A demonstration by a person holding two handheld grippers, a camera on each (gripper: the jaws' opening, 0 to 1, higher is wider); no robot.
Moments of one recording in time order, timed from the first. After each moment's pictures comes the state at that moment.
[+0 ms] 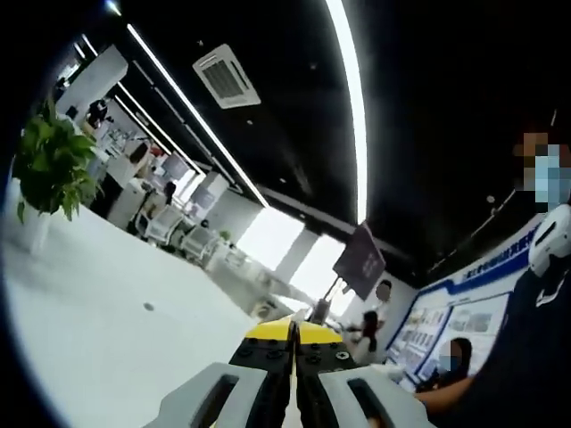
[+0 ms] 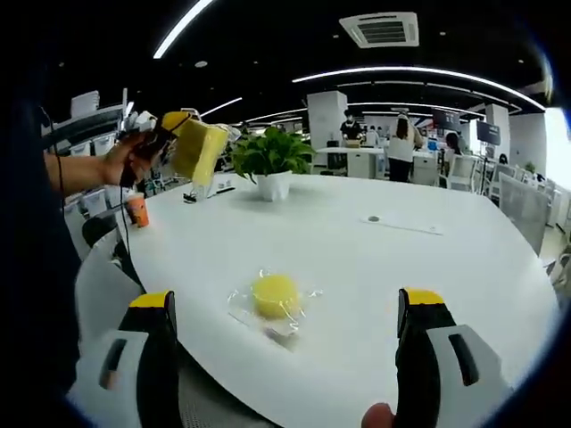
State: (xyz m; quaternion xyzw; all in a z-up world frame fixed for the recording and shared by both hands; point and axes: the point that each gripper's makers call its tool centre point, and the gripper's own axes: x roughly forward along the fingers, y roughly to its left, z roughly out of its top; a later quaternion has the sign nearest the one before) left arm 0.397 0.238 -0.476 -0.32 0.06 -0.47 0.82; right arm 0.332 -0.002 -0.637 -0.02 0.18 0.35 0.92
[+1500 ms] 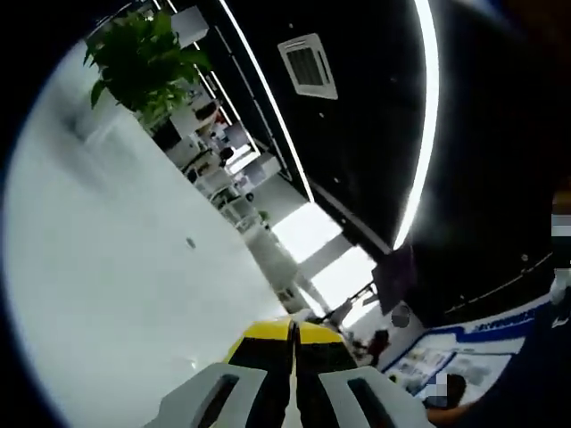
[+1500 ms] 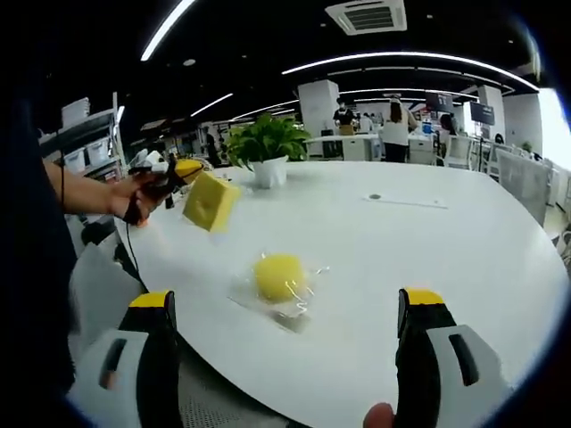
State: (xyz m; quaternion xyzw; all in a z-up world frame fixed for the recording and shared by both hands) left arm 0.419 0.254 -0.611 -0.43 0.16 -0.38 0.80; right arm 0.326 0.004 -0.675 0.01 0.21 0.34 0.92
